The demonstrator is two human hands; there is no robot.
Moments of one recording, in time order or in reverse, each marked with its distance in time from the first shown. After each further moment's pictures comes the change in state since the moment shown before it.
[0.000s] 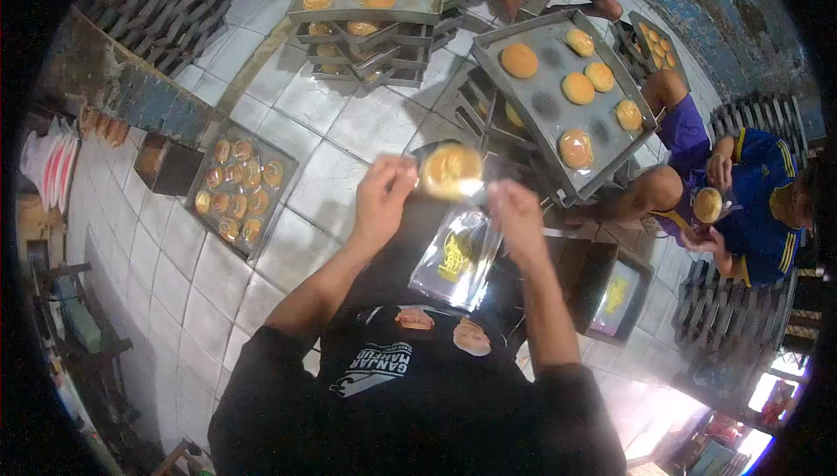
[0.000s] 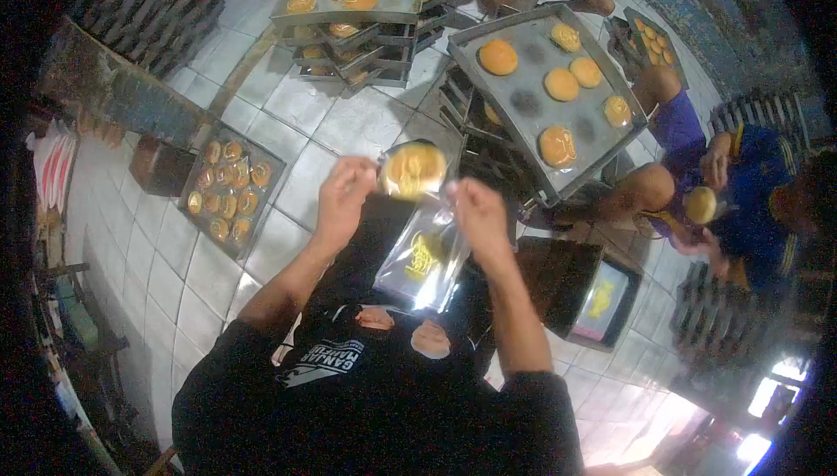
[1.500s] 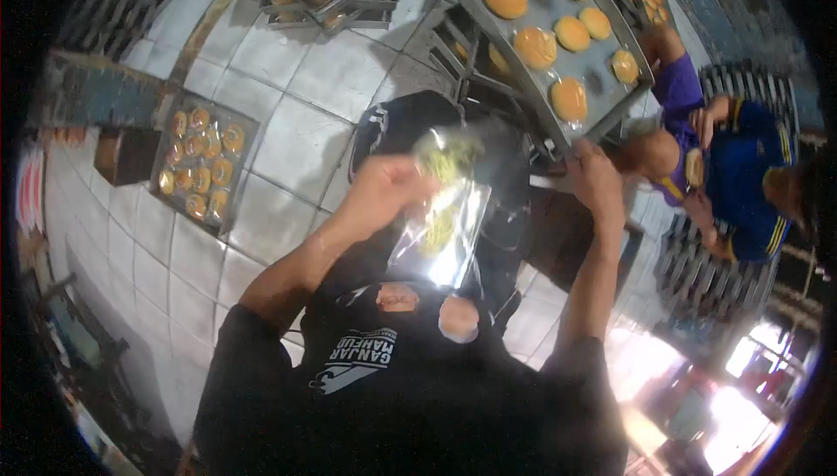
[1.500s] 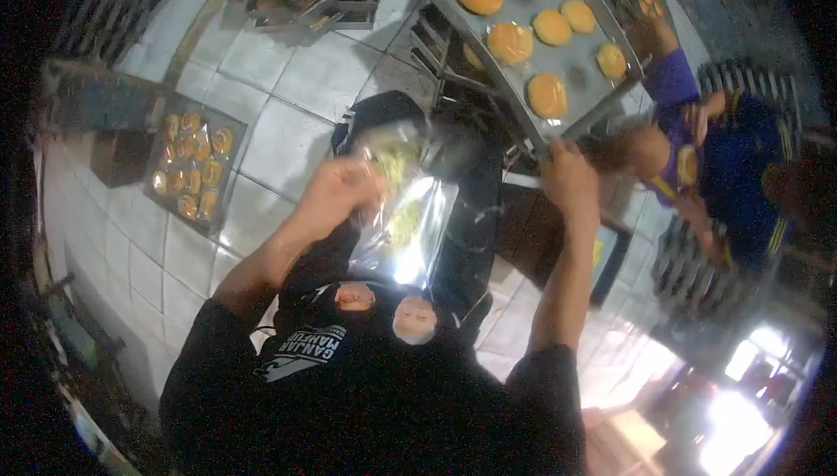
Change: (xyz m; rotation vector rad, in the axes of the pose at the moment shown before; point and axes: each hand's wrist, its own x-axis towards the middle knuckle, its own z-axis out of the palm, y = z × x) left_hand -0.006 0.011 0.010 -0.414 -0.667 -0.708; right_hand 0.017 -0.007 -0.160 -1.171 0.028 -0.042
